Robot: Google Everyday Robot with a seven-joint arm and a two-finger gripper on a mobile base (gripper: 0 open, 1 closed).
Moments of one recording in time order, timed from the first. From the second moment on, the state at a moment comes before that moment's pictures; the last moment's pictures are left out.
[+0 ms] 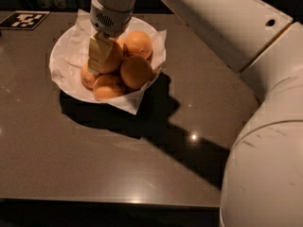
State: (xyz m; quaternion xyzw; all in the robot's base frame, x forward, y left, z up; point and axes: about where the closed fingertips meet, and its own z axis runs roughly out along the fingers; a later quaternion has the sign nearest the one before) arm 0.602 0.122 0.924 -0.61 0.77 0.09 0.16
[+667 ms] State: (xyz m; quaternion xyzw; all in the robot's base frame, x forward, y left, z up) arm 0.602 0.122 0.928 -0.62 0.77 0.09 0.16
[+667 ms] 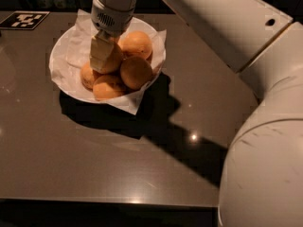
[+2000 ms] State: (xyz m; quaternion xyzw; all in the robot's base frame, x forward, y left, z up) arm 0.598 0.135 1.001 -0.60 0.76 0.18 0.19
